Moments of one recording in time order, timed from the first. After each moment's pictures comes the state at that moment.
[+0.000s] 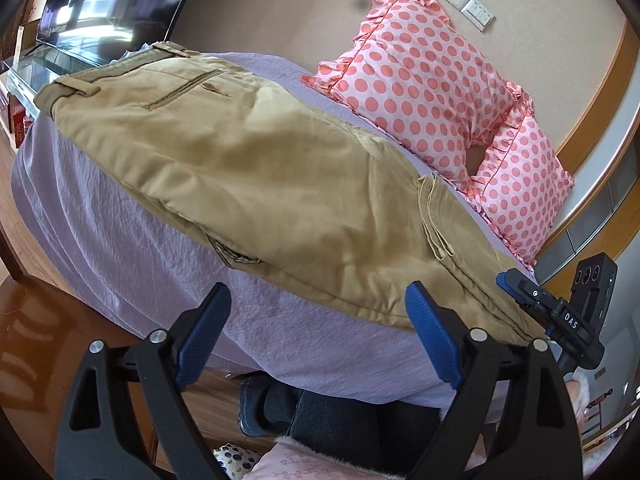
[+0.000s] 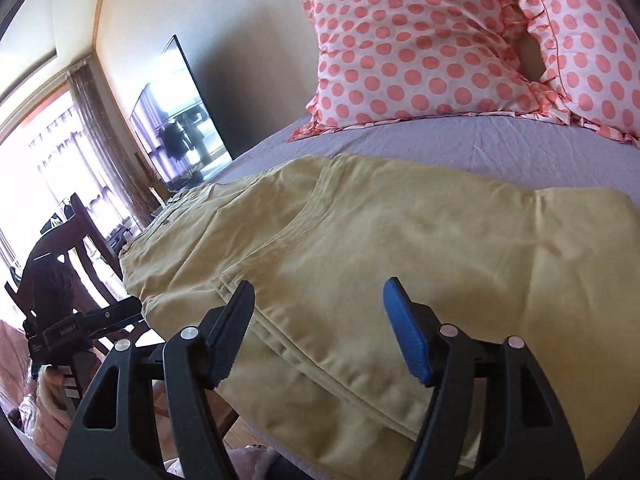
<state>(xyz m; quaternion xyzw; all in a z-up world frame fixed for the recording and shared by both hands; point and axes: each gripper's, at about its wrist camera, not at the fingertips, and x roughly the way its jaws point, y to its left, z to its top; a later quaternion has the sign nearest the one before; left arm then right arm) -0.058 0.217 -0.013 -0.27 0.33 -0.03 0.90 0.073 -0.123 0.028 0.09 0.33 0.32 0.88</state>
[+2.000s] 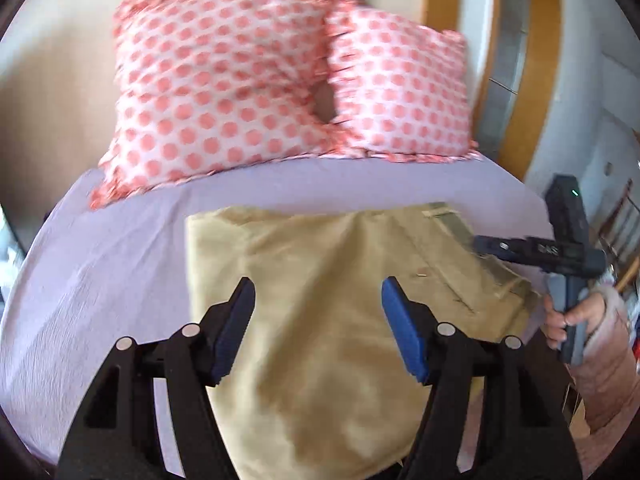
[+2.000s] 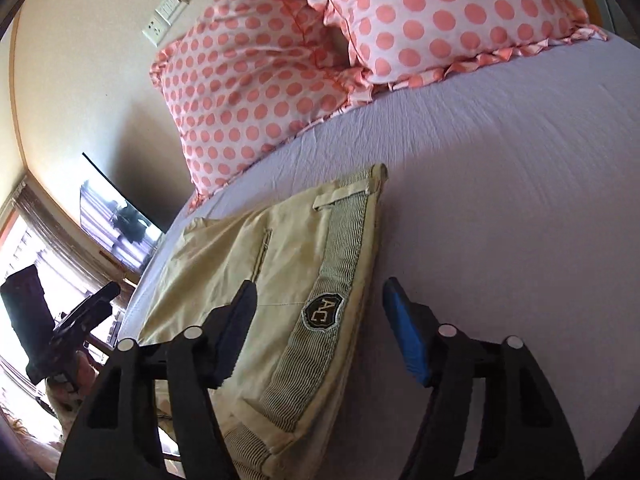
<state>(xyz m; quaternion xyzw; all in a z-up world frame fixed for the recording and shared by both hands) 0.089 0.047 0.100 0.01 0.35 -0.18 0.92 0.103 -0.308 0.010 0.25 0.37 0.20 0.87</state>
